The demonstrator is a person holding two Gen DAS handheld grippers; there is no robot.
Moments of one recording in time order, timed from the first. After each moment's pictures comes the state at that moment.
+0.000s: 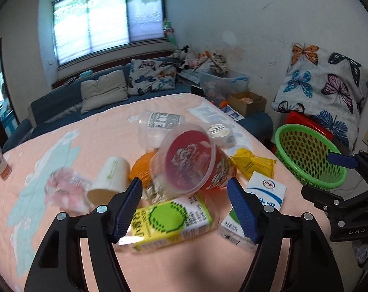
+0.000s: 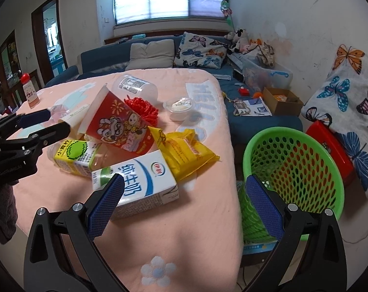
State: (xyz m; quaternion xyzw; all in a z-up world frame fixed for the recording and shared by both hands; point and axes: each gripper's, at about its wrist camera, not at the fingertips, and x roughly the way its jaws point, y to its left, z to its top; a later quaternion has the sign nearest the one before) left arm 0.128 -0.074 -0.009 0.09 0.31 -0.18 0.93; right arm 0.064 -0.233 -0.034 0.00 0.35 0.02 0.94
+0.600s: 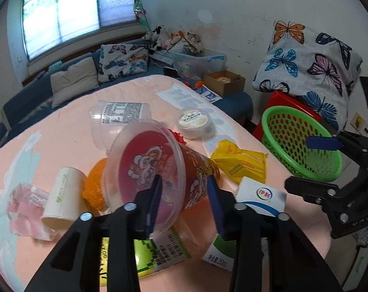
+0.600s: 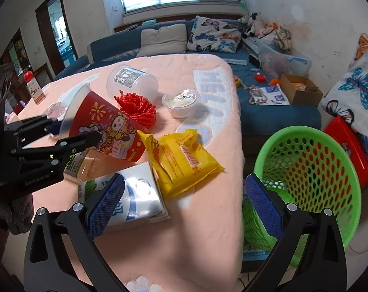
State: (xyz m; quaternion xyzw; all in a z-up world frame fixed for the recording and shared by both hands) left arm 0.183 -0.121 -0.041 0.11 0.37 -0.25 0.89; right arm 0.119 -0.257 -0.046 0.02 0.40 0.08 0.91
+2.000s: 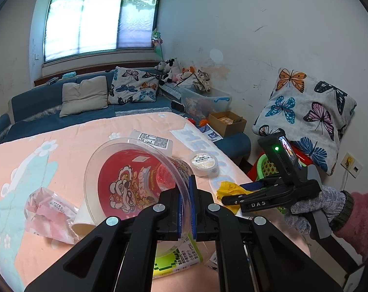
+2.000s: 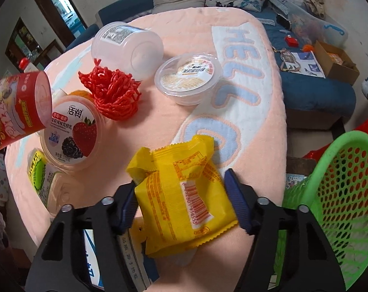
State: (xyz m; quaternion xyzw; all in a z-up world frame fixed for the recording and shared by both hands) left arm 0.160 -0.064 0.018 0.02 0.28 -0.24 0.93; right arm 0.217 -0.261 -0.097 0.04 0.51 0.14 0.84
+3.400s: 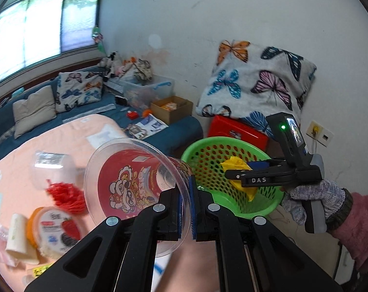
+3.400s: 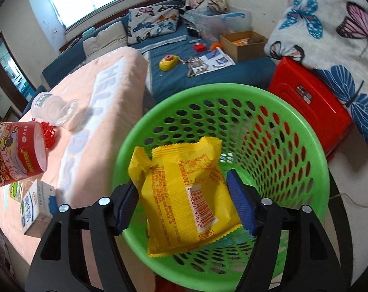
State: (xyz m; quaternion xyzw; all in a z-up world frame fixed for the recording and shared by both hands) left arm 0.129 -0.228 0.013 0.09 0.30 -0.38 0.87; right arm 0.115 -0.439 -0.080 0.14 0.45 -0.04 0.88
